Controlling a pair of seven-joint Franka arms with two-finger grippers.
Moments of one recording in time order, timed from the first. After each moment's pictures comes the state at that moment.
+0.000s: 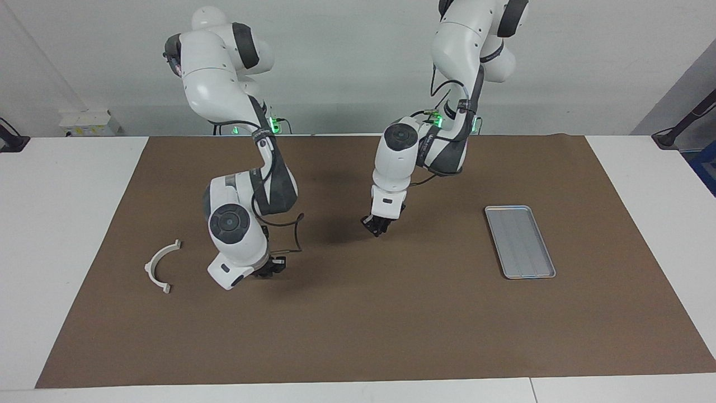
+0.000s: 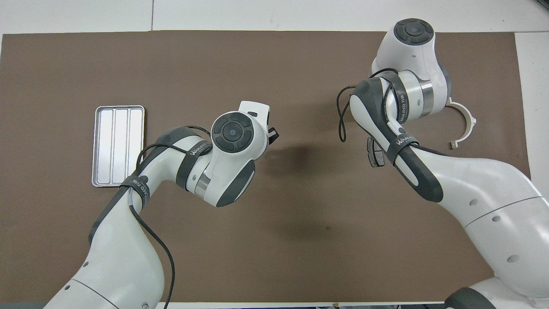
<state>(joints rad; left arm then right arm) -0.60 0.42 -0.05 -1.80 -0.01 2.33 -1.14 0.11 0.70 0.09 -1.33 -0.12 1.87 0.18</state>
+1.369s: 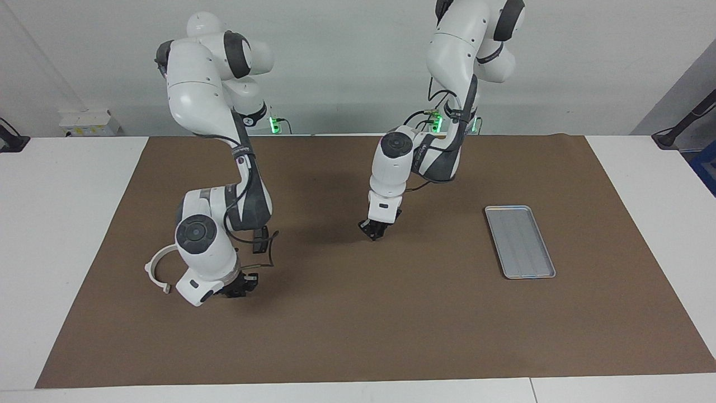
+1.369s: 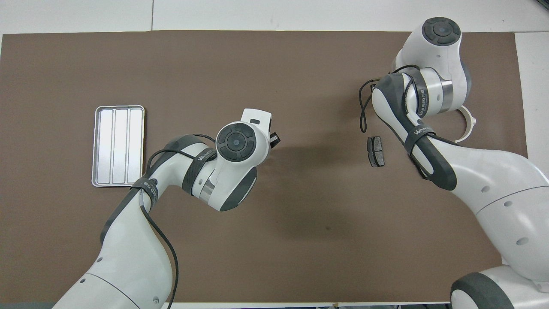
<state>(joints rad) -0.62 0.43 -0.04 -1.85 -0.01 2.41 -1.14 0.04 0.75 0.08 -1.32 -0.14 2.00 0.08</state>
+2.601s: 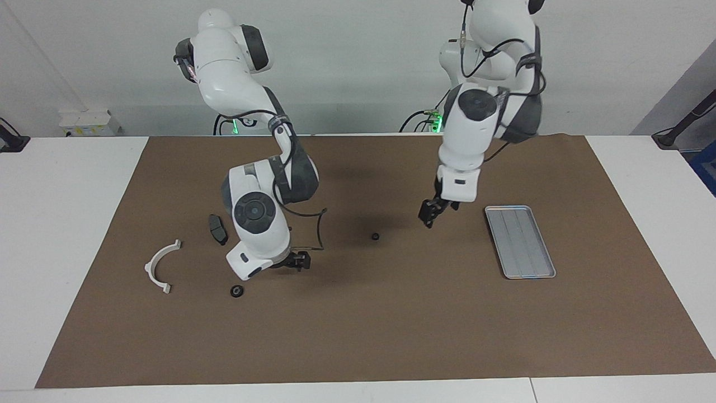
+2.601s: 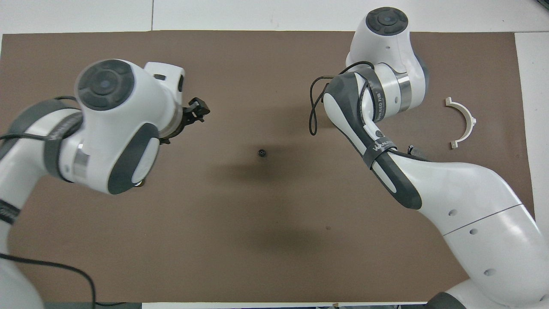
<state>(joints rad) -0.37 0.13 0.00 -1.77 0.03 1.94 -0.88 0.24 0.73 0.09 -1.19 -0.04 1.76 0.50</state>
